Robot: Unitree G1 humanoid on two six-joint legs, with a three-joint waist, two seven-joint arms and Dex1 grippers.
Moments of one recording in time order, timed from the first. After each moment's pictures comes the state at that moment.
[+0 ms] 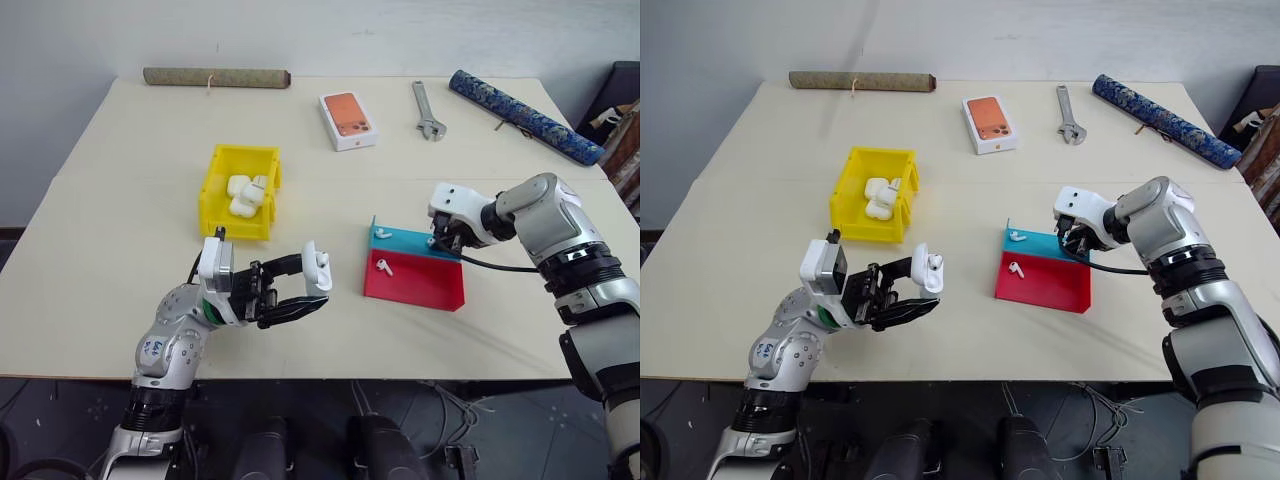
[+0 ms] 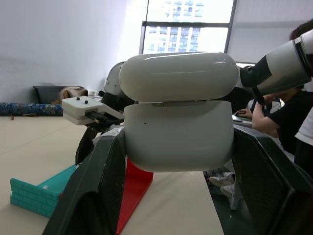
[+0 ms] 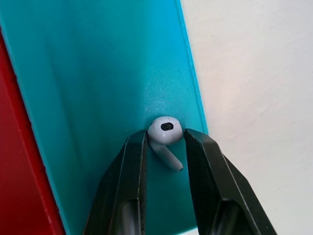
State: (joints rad) left arm -0.30 0.33 0.03 -0.11 -0.68 0.23 -1.19; right arm -1.04 -0.73 0.43 0.63 -0.20 0.45 1.21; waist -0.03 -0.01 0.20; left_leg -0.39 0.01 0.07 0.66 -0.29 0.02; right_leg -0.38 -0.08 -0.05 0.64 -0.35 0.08
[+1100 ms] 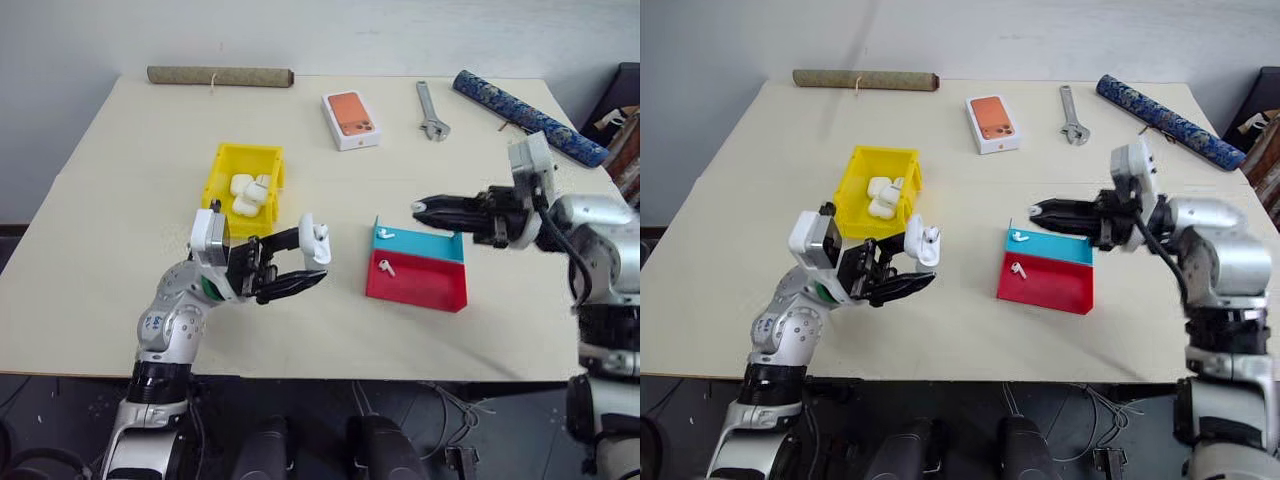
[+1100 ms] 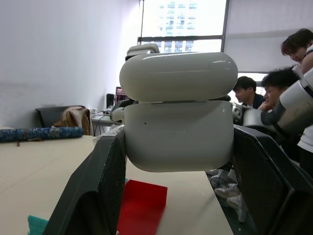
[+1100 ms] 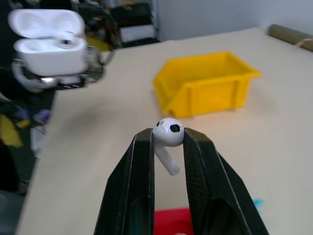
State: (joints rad) left arm -0.49 0.31 0.06 0.02 -0.72 0.23 -1.22; right arm -0.65 -0.59 -0.22 -0.05 0.68 0.72 1.26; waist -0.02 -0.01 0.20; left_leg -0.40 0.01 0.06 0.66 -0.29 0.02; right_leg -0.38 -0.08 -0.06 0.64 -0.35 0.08
